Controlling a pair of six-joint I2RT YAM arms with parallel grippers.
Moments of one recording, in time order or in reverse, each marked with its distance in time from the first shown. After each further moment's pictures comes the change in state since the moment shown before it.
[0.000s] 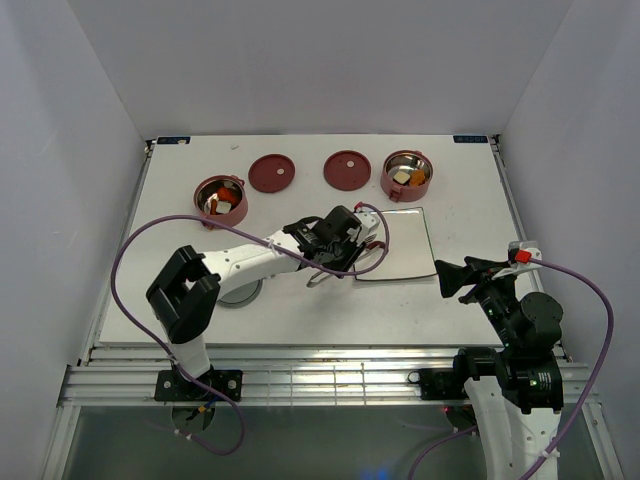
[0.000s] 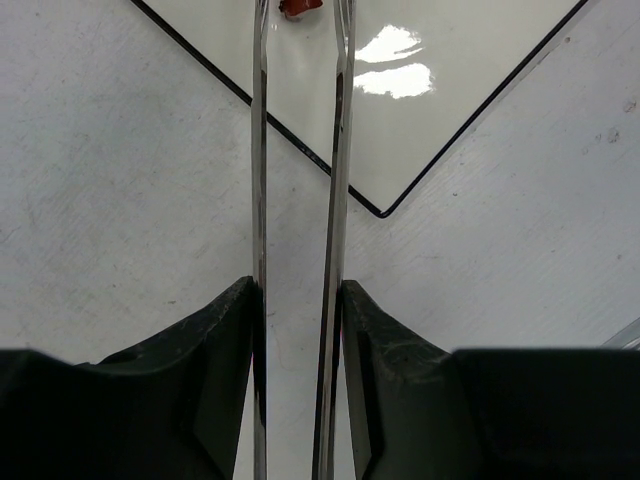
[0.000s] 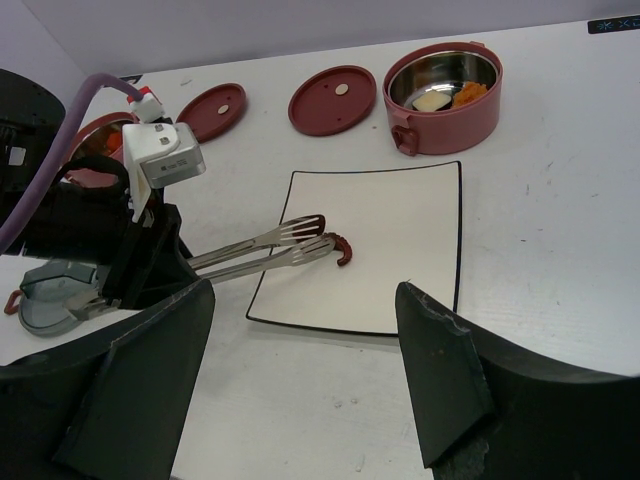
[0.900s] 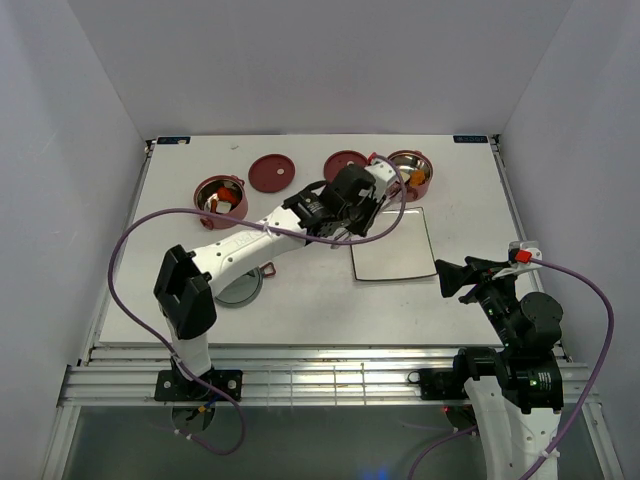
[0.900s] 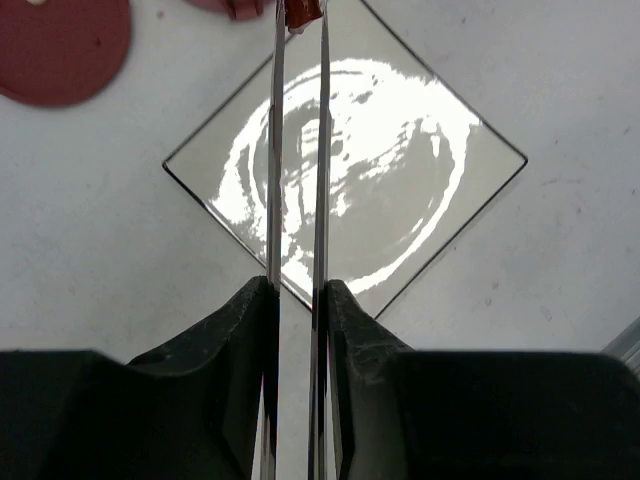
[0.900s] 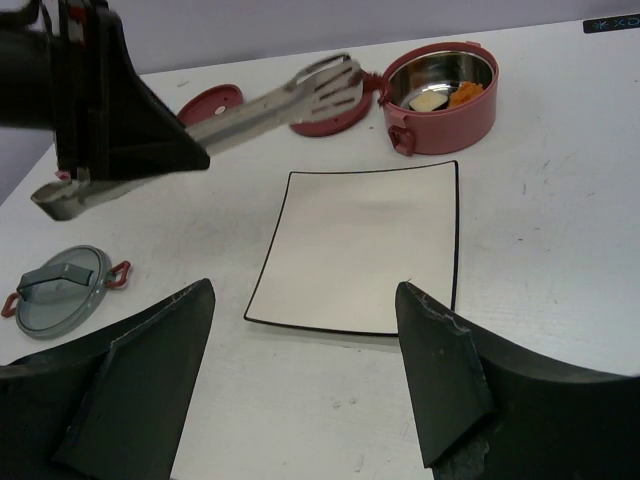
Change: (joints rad) left arm 0.000 0.037 0.344 -0.064 -0.049 -0.021; right arm 0.000 0.000 -0.001 0.000 0.007 0.001
